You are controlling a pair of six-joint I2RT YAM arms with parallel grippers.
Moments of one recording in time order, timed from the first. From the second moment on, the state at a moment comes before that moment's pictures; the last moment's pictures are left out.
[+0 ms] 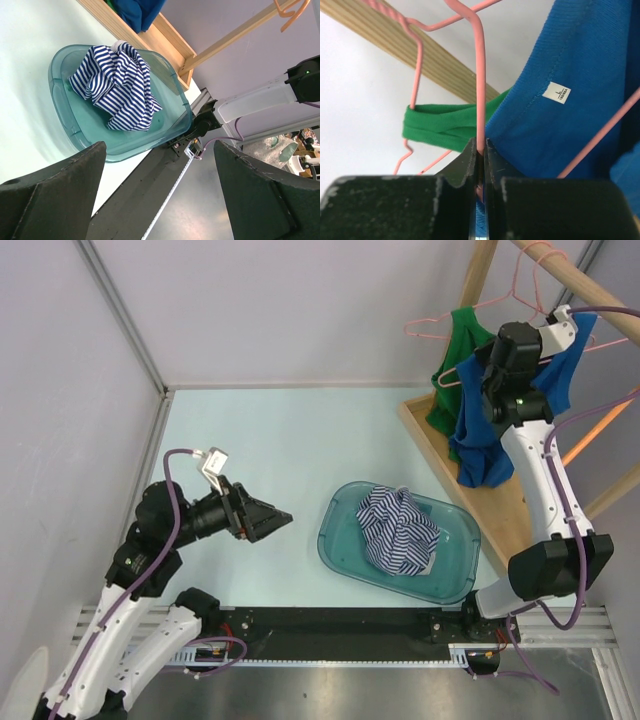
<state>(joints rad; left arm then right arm) -0.44 0.58 0.84 -0.48 0.59 -0.64 0.12 1.51 1.68 -0.26 0.50 0.74</state>
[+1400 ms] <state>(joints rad) -0.44 0.35 1.05 -0.65 0.23 -0.60 0.74 1.77 2.15 -0.38 -0.23 0.80</state>
